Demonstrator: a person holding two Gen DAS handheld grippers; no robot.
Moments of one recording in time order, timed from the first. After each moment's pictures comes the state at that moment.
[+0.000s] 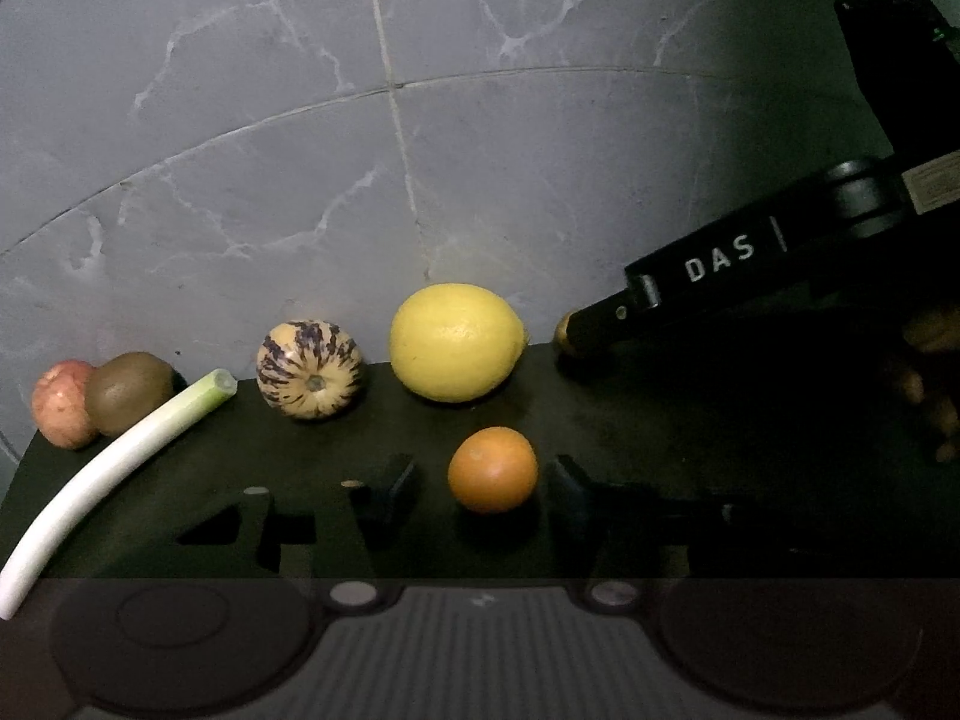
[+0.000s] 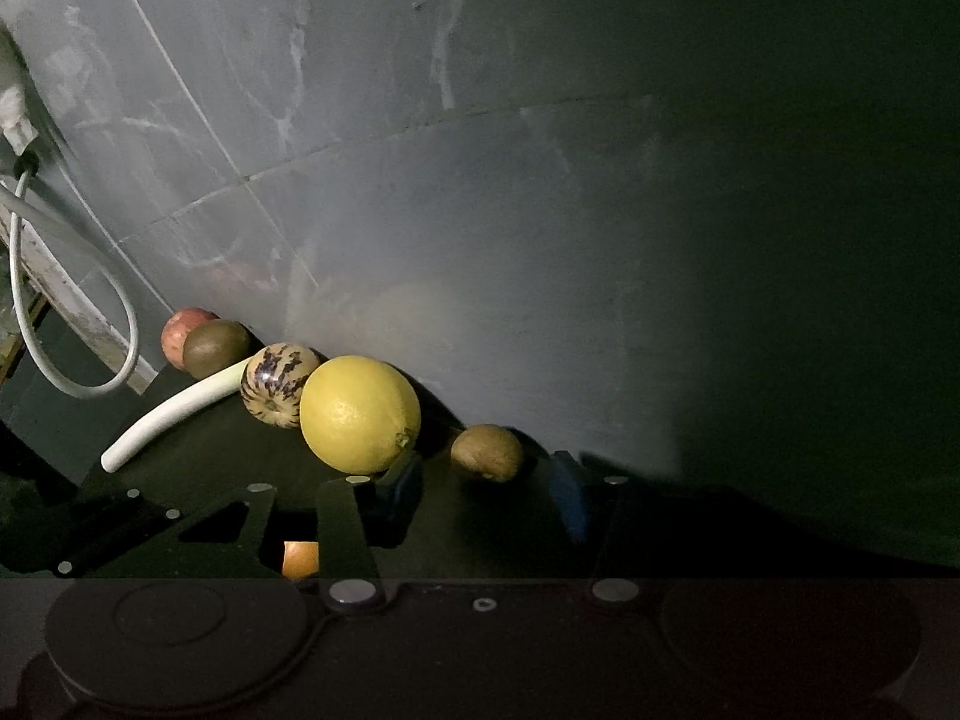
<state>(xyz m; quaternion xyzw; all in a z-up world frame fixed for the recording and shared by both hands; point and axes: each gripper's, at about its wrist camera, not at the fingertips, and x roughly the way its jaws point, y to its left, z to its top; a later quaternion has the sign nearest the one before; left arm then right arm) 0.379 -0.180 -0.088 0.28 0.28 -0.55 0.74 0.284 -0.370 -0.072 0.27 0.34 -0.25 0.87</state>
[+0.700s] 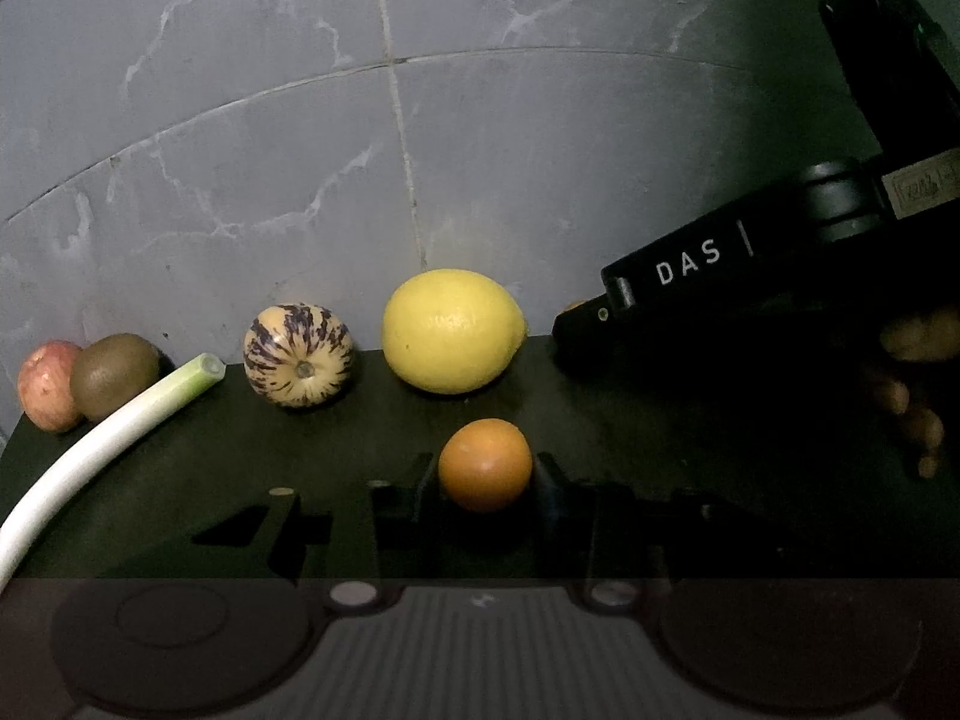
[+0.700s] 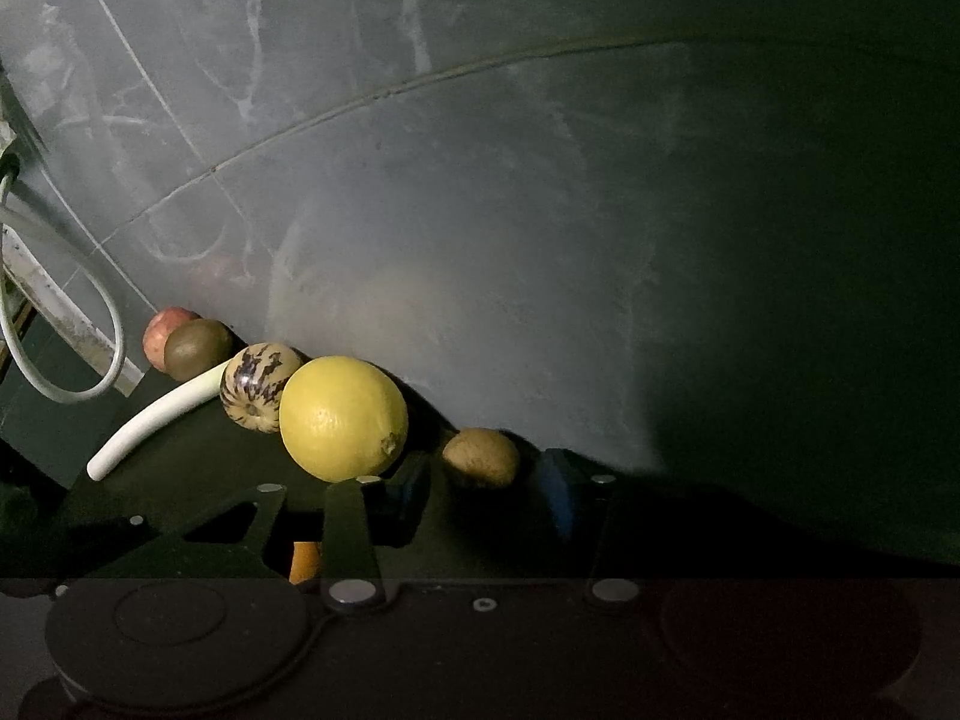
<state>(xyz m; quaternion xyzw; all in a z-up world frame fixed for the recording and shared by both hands) 0.382 -0.187 -0.093 0.27 0.29 -0.54 0.74 0.292 -0.378 -0.080 0.28 0.35 -0.26 0.86</state>
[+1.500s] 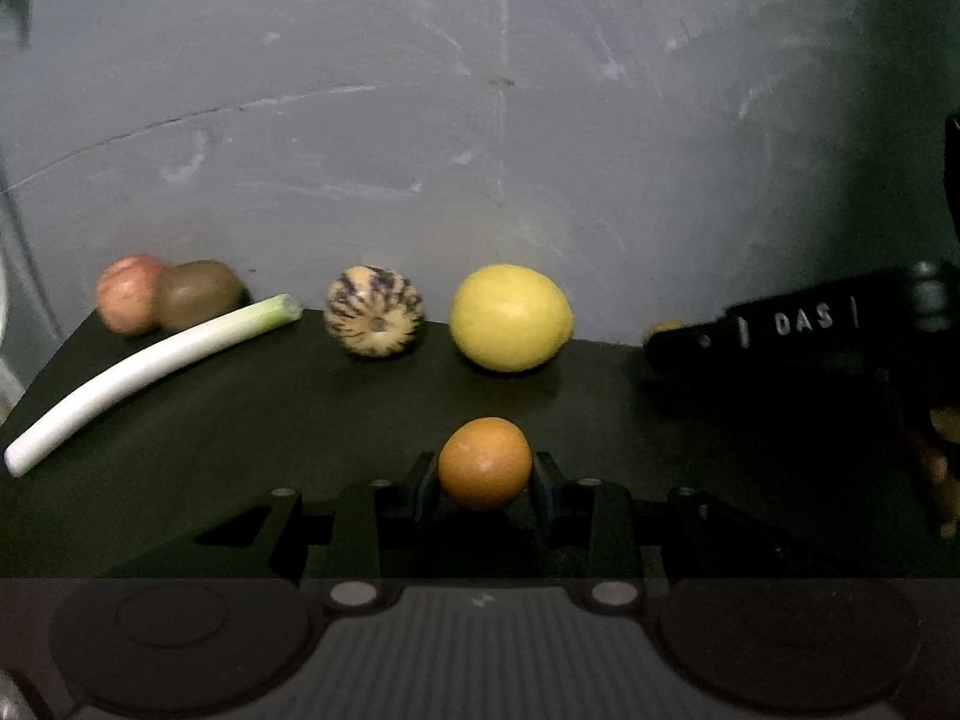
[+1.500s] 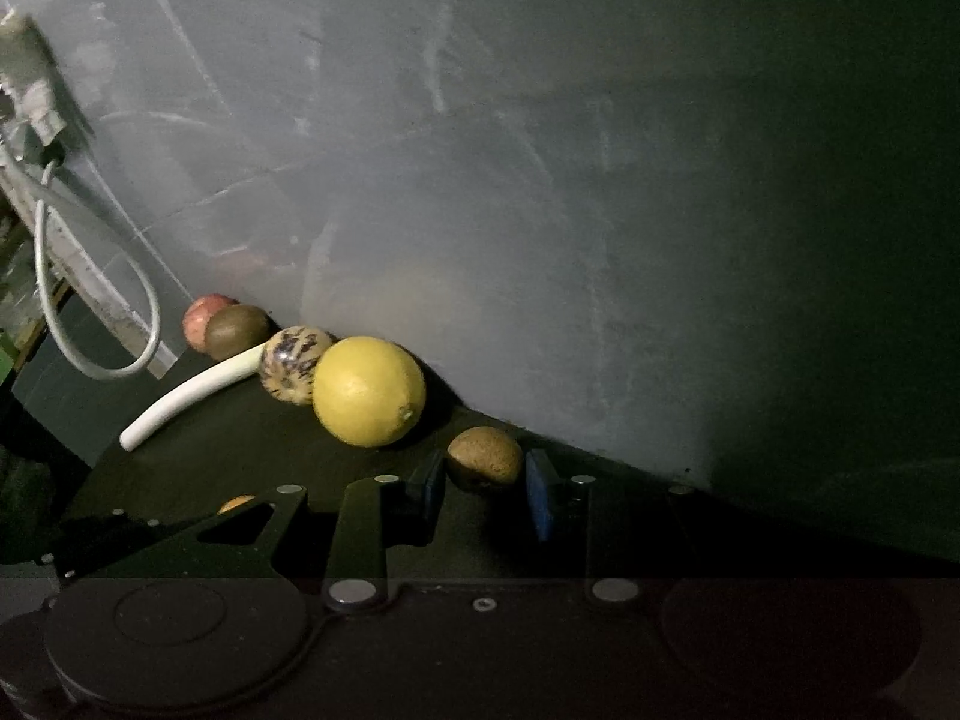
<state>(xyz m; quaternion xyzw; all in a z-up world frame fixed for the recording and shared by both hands) 0.373 -0.153 -0.072 0.20 0.34 -0.47 0.79 0.259 -0.367 -0.064 0.27 0.33 -0.22 0.88</state>
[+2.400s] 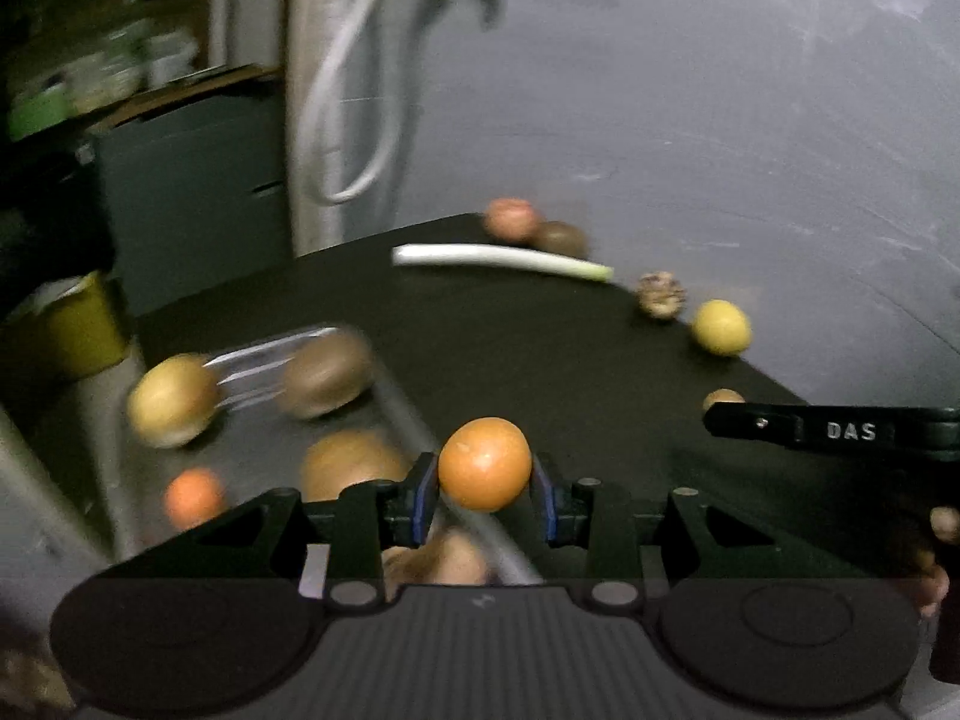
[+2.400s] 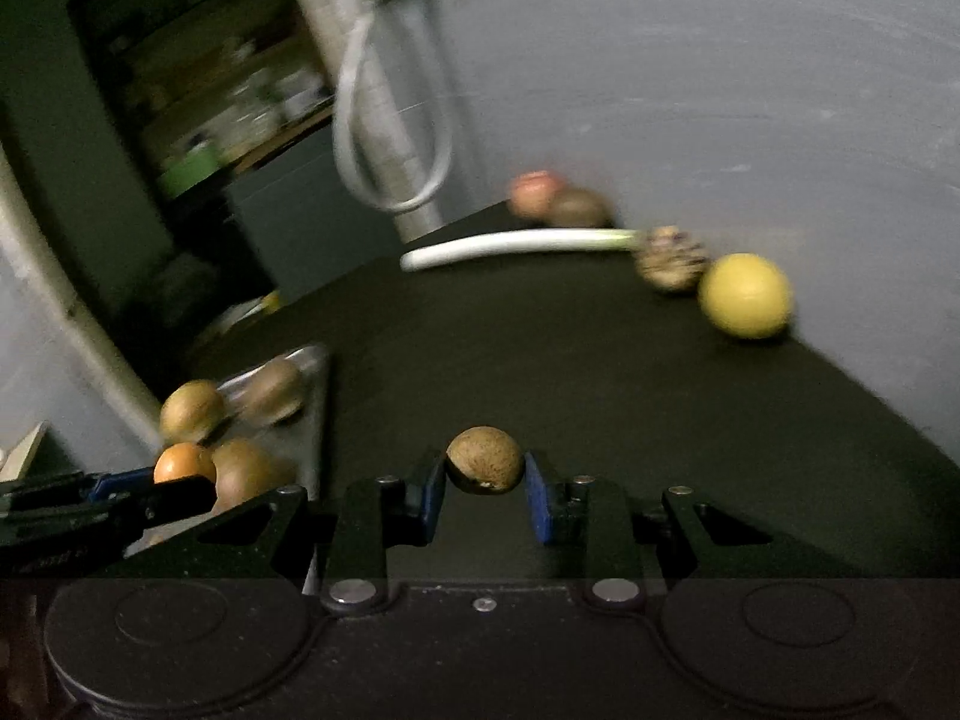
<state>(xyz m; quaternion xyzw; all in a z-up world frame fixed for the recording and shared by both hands) 0.272 0.074 -0.011 0.02 0.36 -0.22 0.91 0.239 -0.203 -0.015 0.14 0.37 0.02 0.92</state>
